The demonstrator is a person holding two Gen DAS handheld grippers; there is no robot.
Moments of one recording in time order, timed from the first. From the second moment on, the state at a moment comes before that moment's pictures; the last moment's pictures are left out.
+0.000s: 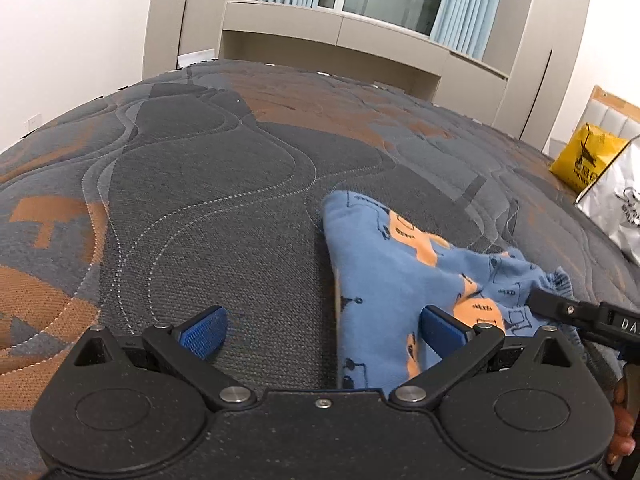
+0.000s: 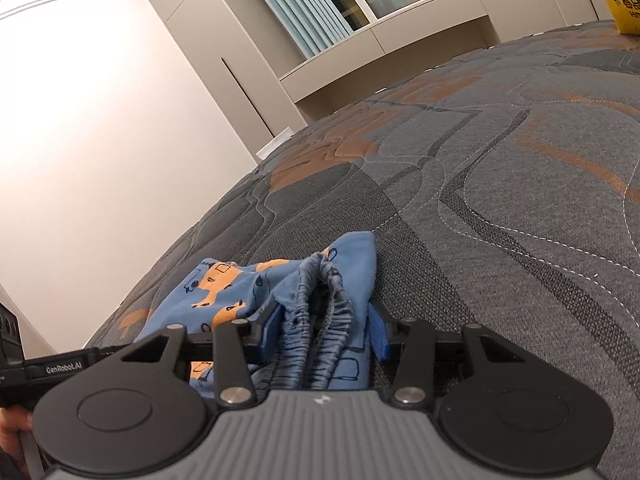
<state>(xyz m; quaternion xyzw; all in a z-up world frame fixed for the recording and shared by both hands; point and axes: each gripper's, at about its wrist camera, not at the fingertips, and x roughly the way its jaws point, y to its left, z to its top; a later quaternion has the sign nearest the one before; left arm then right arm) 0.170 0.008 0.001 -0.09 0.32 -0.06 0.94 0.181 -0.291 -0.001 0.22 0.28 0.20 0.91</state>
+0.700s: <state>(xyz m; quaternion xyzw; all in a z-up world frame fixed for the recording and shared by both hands) 0.159 0.003 -0.008 -0.17 0.30 -0.11 0.93 0.171 -0.279 0.005 0.19 0.27 0.17 0.93</state>
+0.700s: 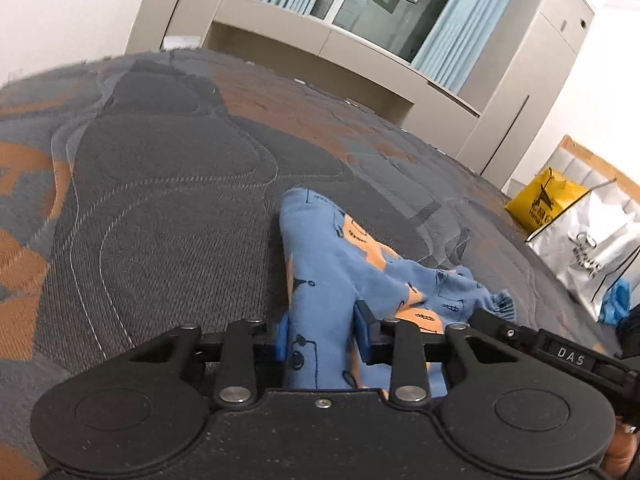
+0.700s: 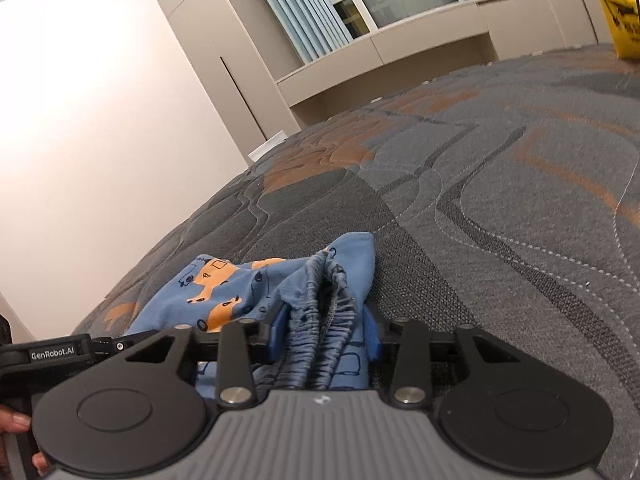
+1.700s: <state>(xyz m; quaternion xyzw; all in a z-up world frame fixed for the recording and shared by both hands) 0.277 0.072 0.004 -0.16 0.30 -0.09 0.94 0.301 -0.199 0.029 0.12 0.27 0.20 0.93</state>
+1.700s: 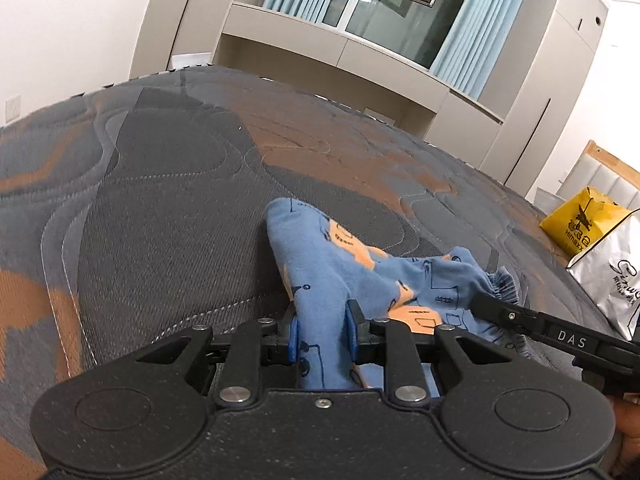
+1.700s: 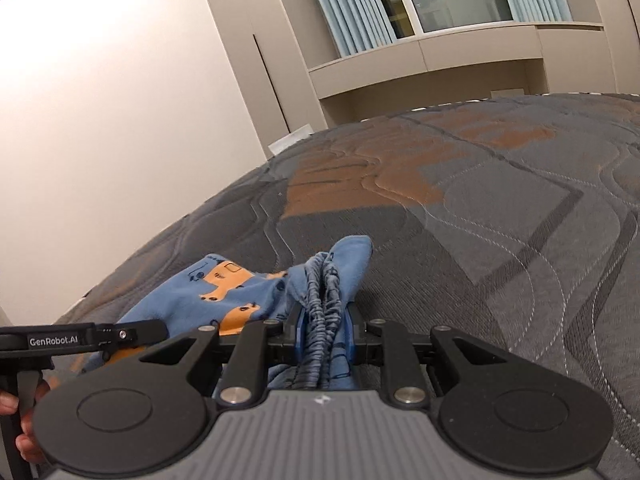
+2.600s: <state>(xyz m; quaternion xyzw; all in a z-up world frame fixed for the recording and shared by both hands) 0.226 0.064 0.032 -0.13 0.25 -0.05 0.96 0.269 -0.202 0.041 0.10 0.24 0.17 0.95</state>
